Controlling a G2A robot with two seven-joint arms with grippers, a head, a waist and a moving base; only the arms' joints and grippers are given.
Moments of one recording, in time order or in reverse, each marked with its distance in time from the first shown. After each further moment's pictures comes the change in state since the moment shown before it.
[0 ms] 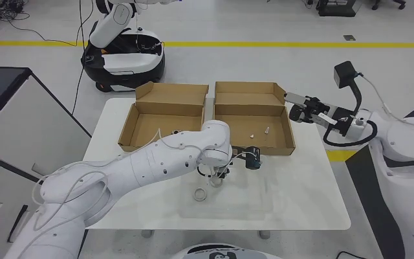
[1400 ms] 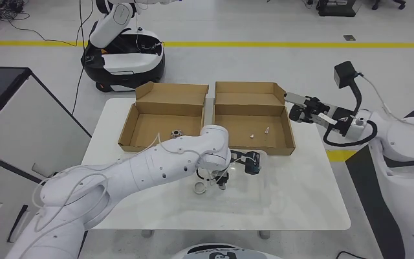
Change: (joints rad) left arm 0.035 0.016 0.000 -0.013 0.032 -0.035 0.036; right arm 0.000 0.000 0.000 0.000 0.000 0.000 0.000
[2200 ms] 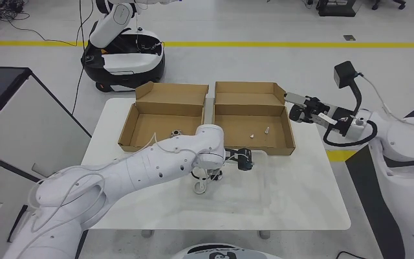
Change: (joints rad) left arm 0.001 0.018 0.000 0.001 -0.007 0.076 -0.076; right arm 0.000 0.000 0.000 0.000 0.000 0.000 0.000
